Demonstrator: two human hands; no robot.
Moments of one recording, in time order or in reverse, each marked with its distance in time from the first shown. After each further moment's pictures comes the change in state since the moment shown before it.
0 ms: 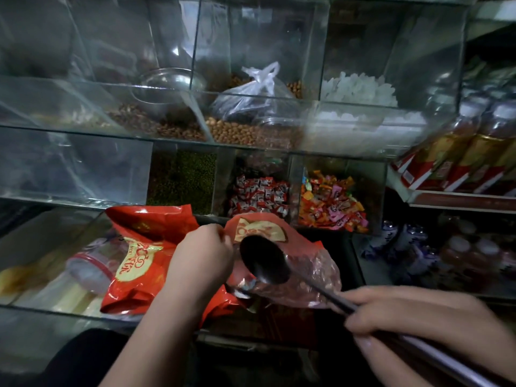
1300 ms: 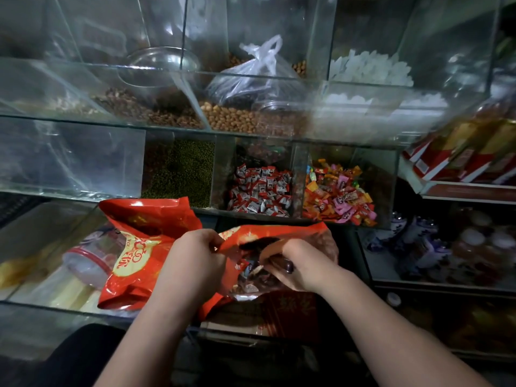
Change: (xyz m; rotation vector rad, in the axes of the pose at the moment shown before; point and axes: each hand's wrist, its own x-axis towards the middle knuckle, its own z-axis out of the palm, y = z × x) left_hand 0.007 -0.025 0.016 -0.057 0.000 -0.005; right_hand 0.158 0.073 0.089 -0.361 -0.164 -0.166
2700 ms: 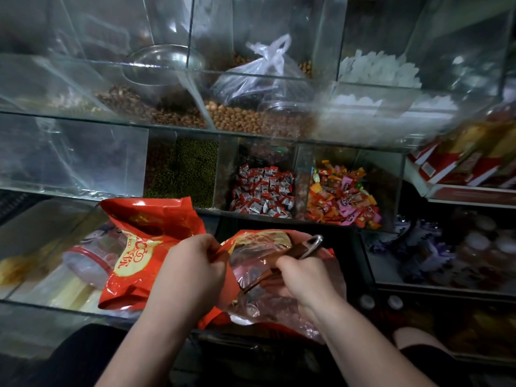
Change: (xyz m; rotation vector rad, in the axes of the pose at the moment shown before) left_hand -0.012 -0.004 -0.009 -0.004 0.061 0.043; right_hand -0.002 -0.037 0.030 1.258 0.328 0.930
